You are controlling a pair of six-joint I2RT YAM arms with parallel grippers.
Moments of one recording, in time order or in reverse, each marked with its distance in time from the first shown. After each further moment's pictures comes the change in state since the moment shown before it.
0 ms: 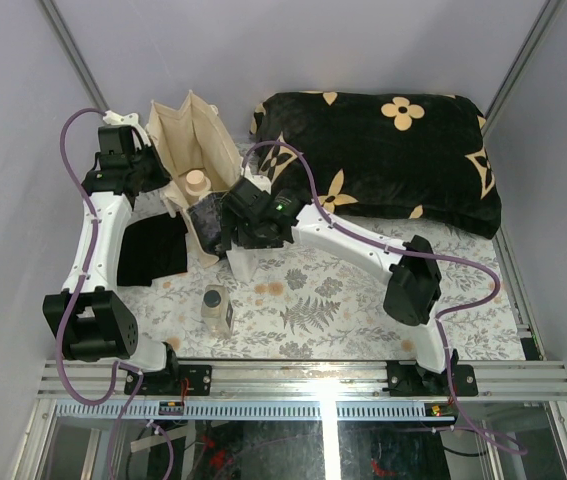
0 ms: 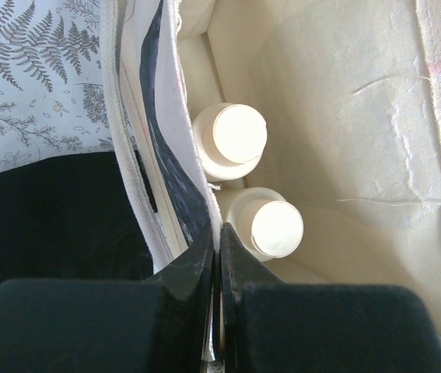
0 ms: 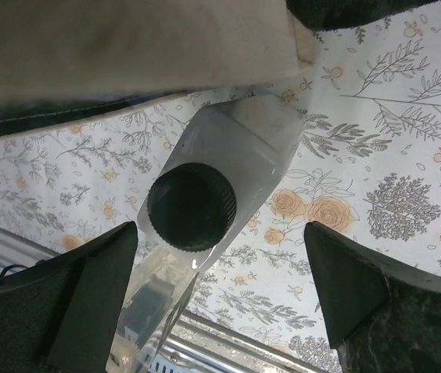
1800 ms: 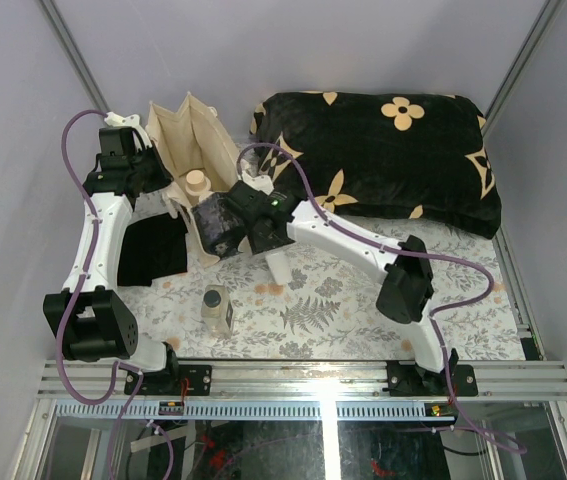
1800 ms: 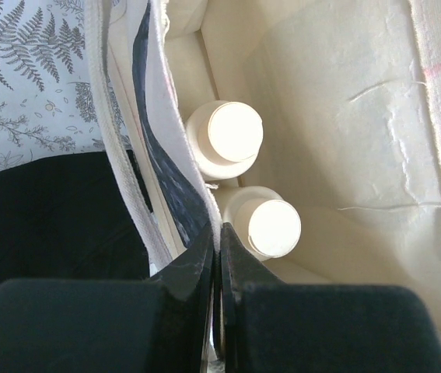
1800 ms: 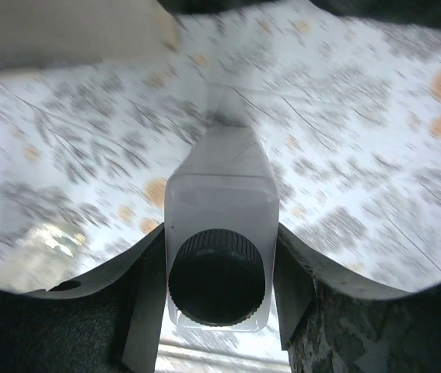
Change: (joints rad) left arm 0.000 0.000 -0.016 0.012 0.017 -0.001; right arm 0.006 0.068 0.124 -0.237 0.186 -0.186
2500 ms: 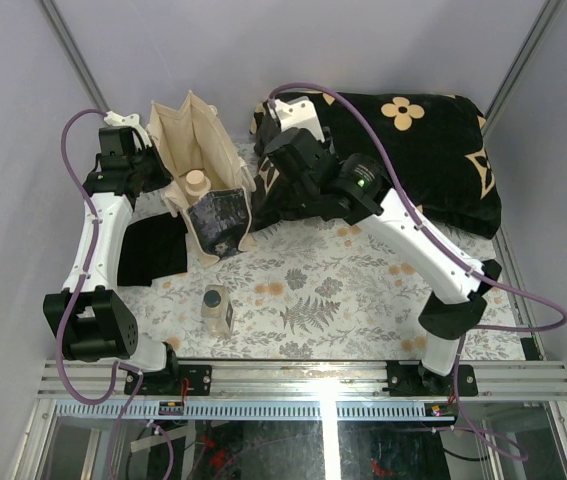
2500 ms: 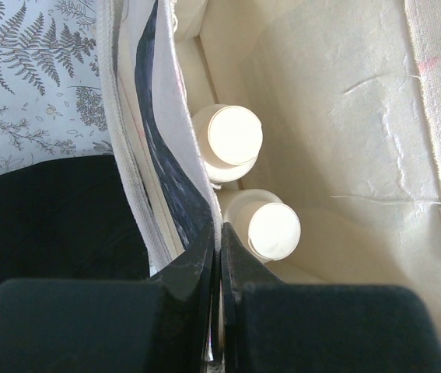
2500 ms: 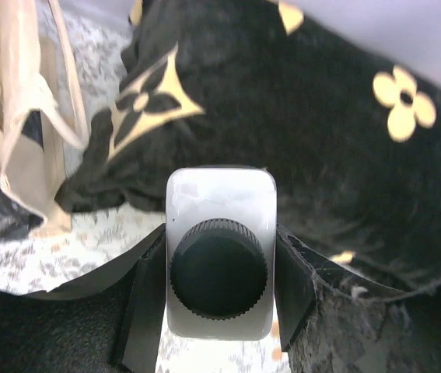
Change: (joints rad) left arm 0.000 0.000 -0.002 0.013 -0.001 0.000; right arm -0.014 -0.320 0.162 0.039 0.447 -0.452
